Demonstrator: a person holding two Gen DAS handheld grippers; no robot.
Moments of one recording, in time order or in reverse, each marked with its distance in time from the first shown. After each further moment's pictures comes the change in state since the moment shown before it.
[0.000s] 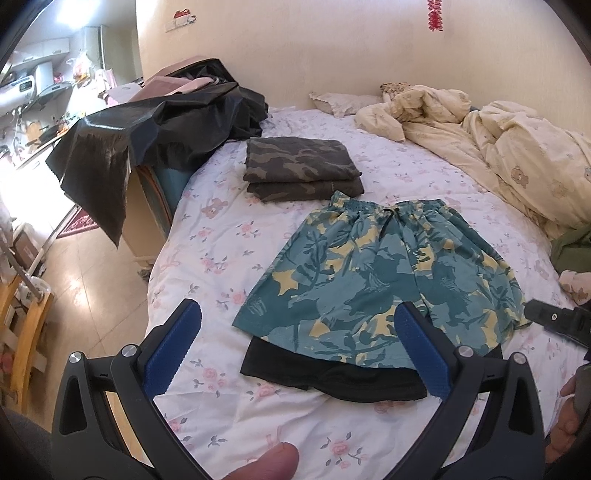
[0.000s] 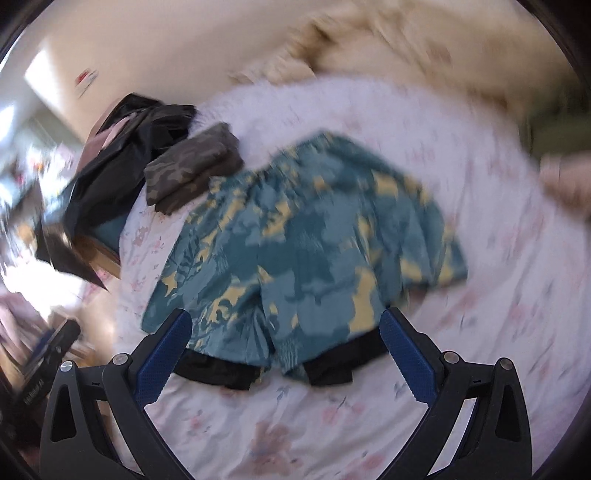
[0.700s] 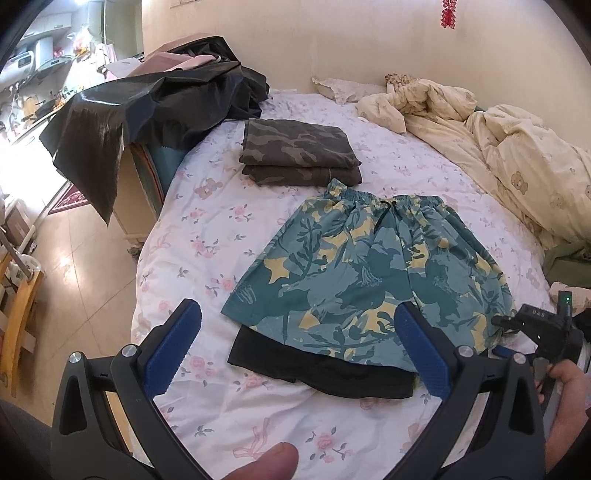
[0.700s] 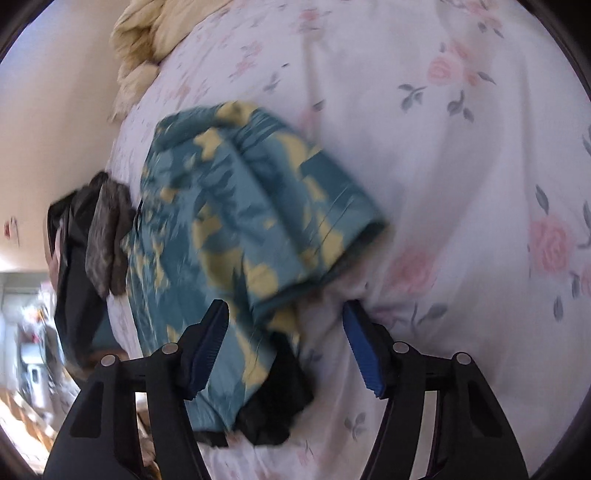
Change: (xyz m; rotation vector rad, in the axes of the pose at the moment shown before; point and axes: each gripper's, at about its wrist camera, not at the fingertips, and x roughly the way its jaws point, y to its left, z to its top) left arm 0.011 -0.003 0.008 -0.053 0.080 -0.036; right arm 0.081 -0.148 0.006 0.615 0.143 0.059
